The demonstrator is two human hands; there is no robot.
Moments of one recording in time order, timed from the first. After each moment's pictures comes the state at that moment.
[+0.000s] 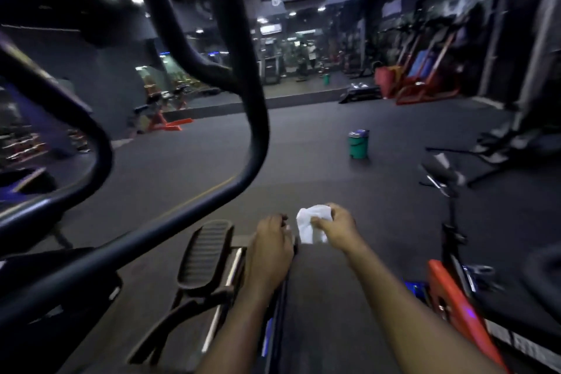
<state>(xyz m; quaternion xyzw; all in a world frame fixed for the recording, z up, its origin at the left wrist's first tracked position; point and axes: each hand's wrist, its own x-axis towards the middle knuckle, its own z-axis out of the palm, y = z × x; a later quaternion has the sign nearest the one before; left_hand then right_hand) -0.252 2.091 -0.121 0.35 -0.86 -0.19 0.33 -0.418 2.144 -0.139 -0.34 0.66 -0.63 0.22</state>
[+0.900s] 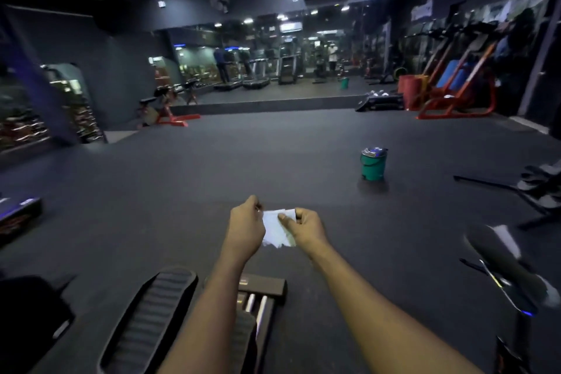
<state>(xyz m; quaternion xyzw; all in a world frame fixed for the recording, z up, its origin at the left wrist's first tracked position) -0.543 1.777 -0.097 0.42 -0.80 -0.22 0.37 -0.678 1.837 -0.139 -0.38 0.62 -0.62 0.29</state>
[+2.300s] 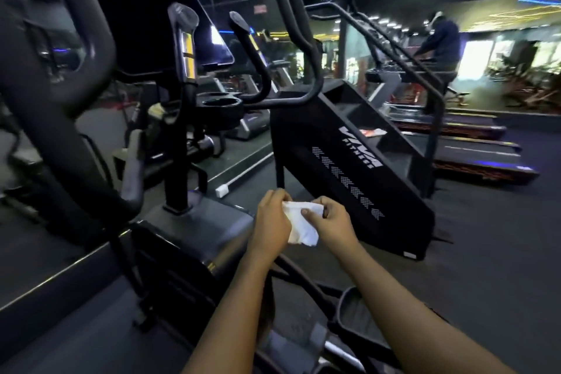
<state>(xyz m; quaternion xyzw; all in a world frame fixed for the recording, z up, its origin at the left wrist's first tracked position) -0.371 1.751 -0.079 0.87 -0.18 0.20 0.42 -0.398 1.603 -0.099 -0.77 0.00 -0.20 0.61</state>
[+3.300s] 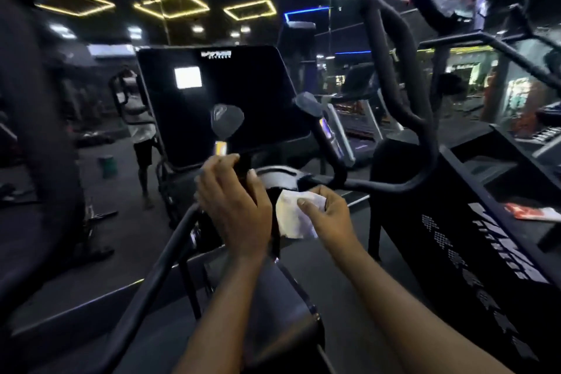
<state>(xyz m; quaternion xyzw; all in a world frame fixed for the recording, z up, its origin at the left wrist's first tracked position) -0.184 1.764 0.155 0.70 0.10 0.67 0.22 -0.101 1.633 0.100 -0.68 -0.23 -0.12 0.68</state>
